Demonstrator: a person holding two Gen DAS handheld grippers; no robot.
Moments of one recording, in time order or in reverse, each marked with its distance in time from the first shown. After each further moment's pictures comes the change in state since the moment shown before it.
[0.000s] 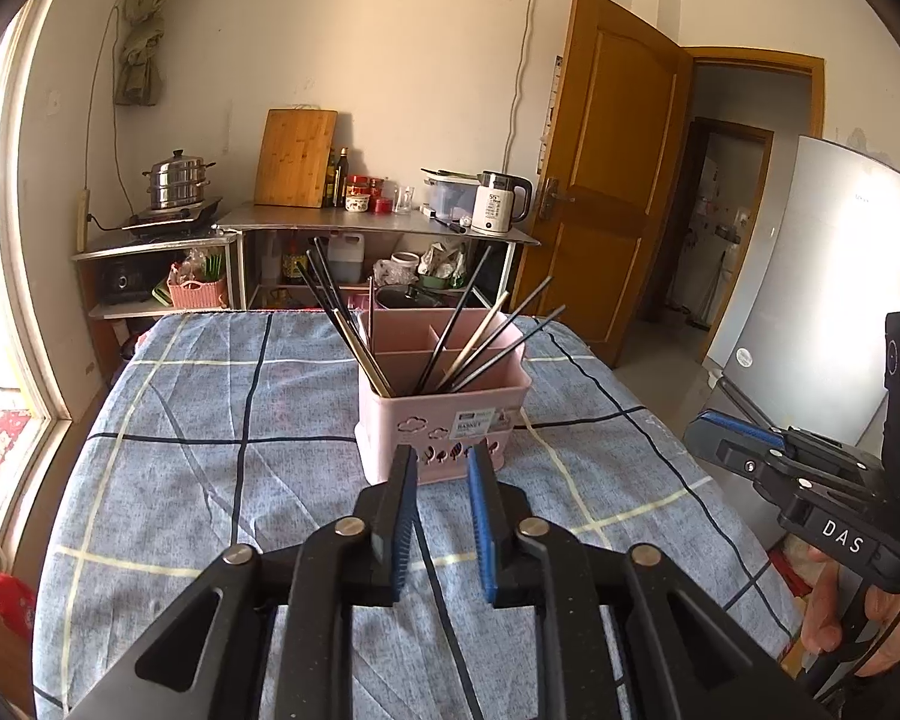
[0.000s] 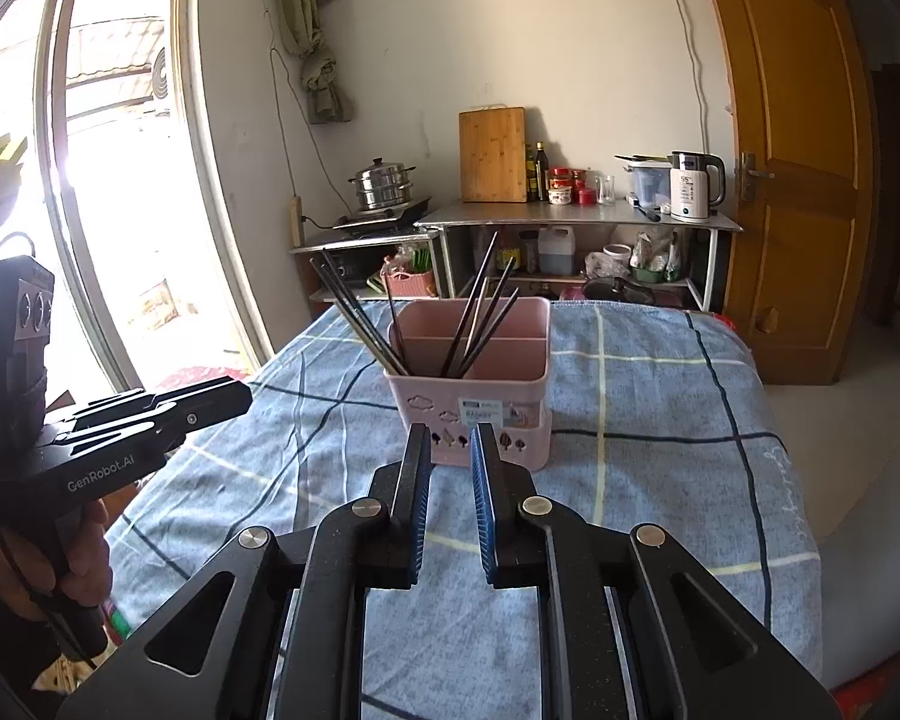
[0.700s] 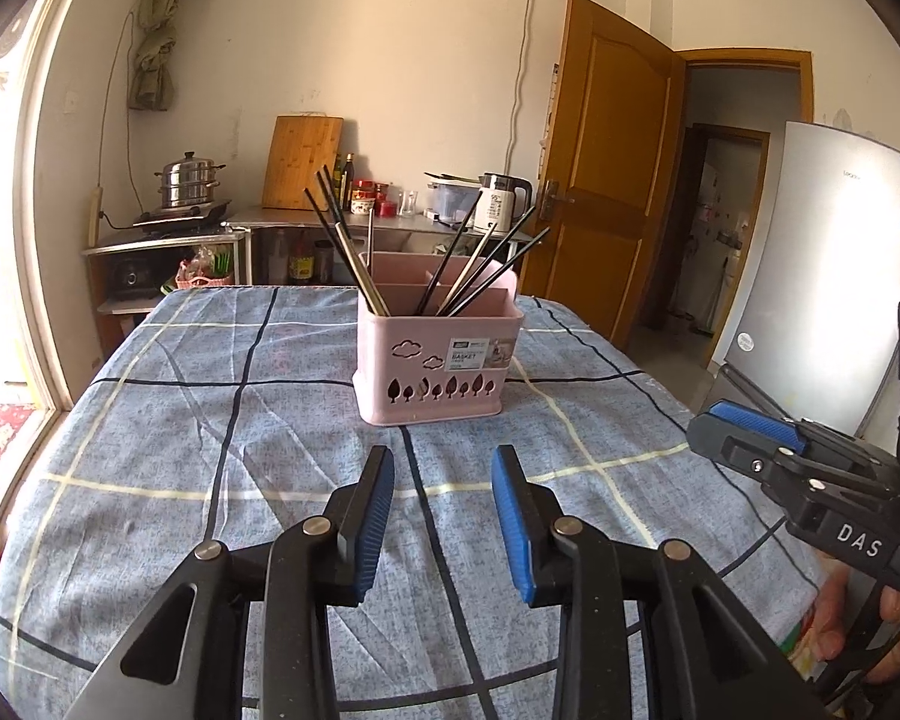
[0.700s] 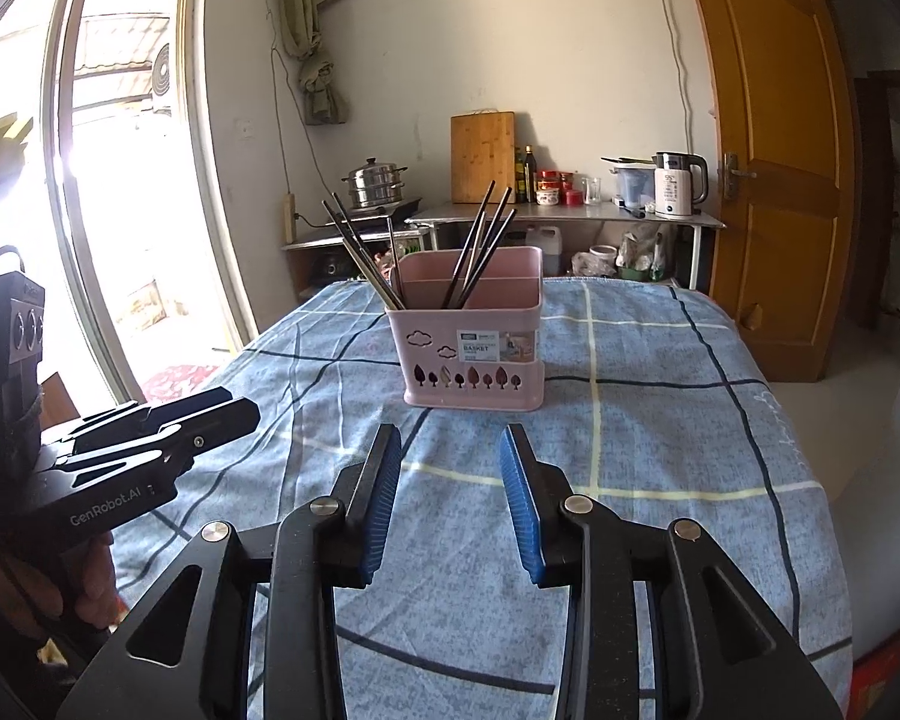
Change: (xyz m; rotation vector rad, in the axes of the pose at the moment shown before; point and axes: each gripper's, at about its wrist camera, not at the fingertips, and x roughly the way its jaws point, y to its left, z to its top) left arm -0.004 -0.011 -0.080 0.001 -0.047 0.028; right arm -0.012 0.010 -0.067 -0.009 -0.037 -0.045
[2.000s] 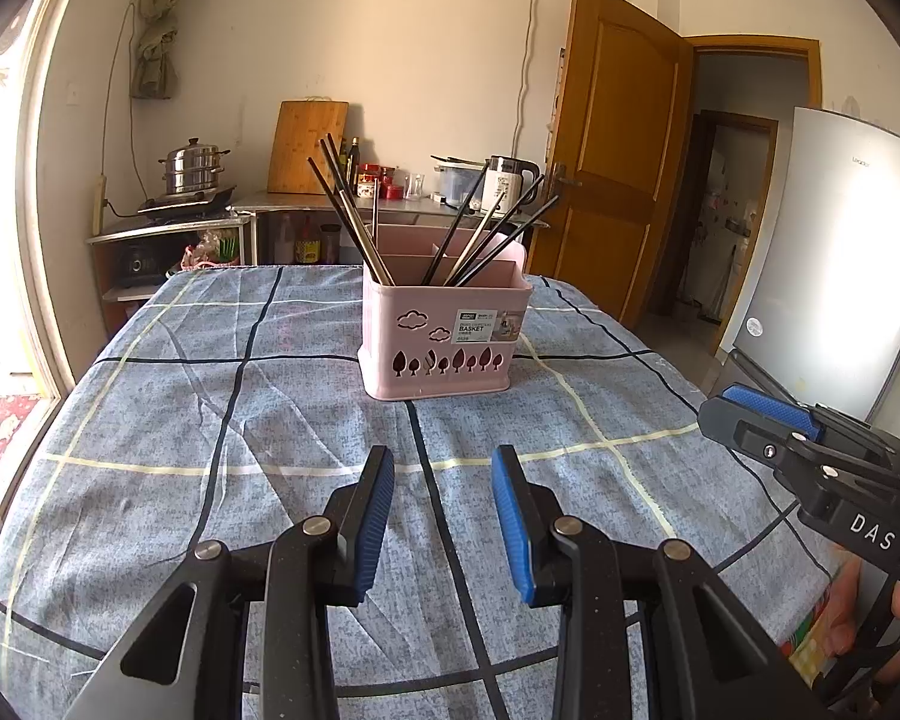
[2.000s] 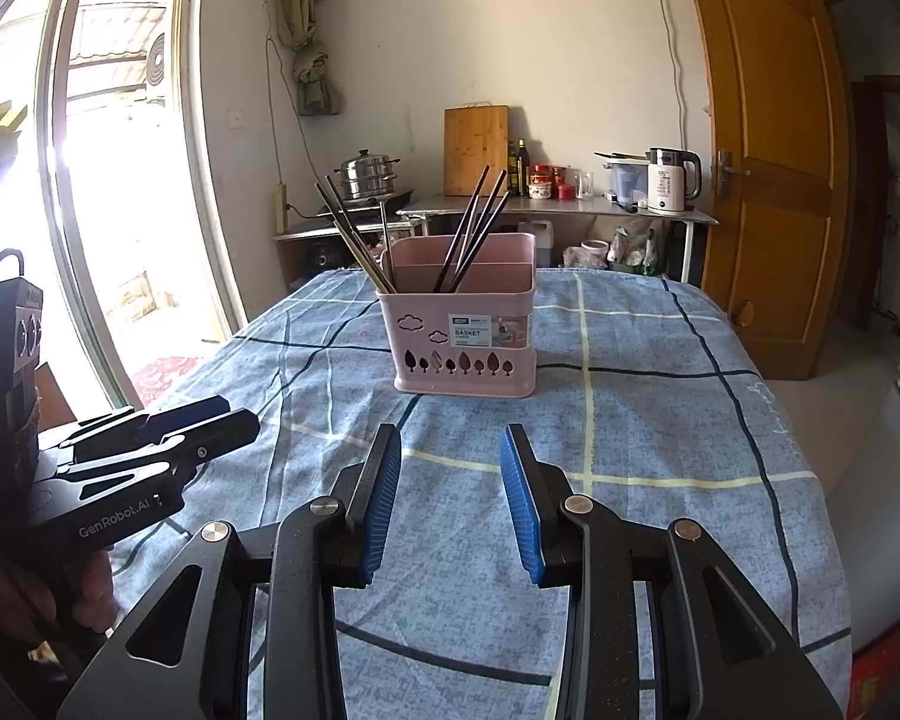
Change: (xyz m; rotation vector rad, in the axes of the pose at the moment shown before) left arm 0.008 0.003 -0.011 -0.001 0.035 0.010; right arm 0.002 0.005 -0.007 -0.010 0.013 -0.029
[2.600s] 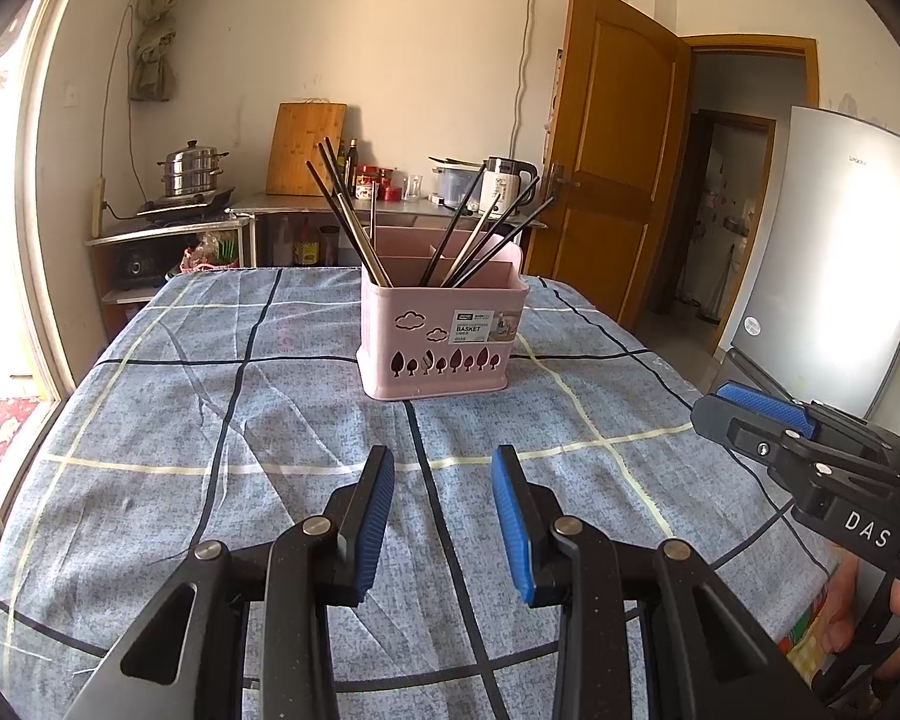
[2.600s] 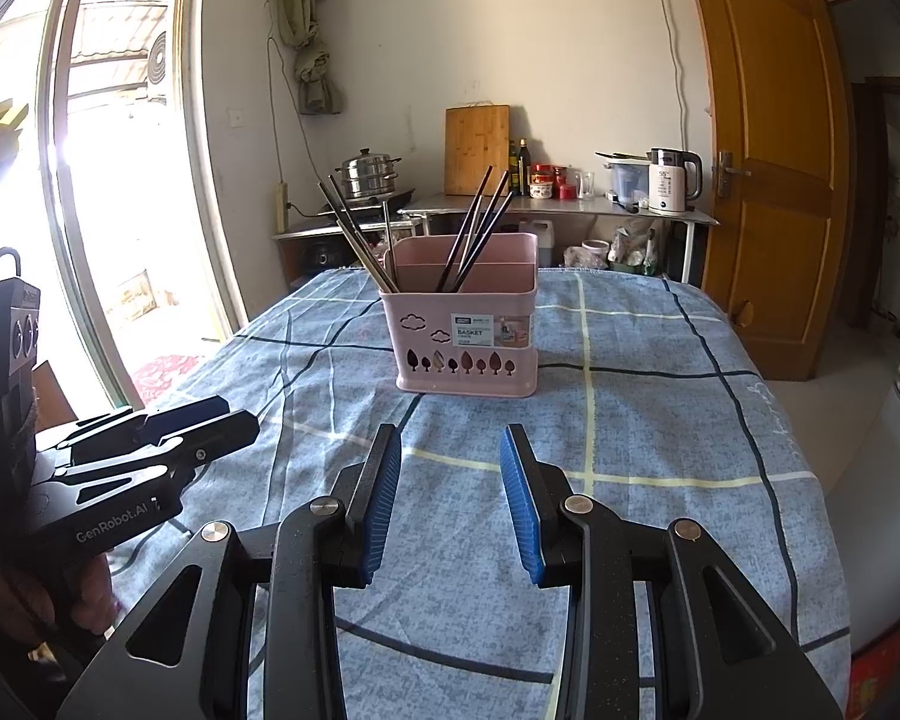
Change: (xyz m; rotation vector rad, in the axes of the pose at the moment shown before) left arm -0.004 -0.003 -0.002 0.006 -0.002 -0.002; right arm 0.000 0.001 -0.001 -0.002 0.002 -0.001
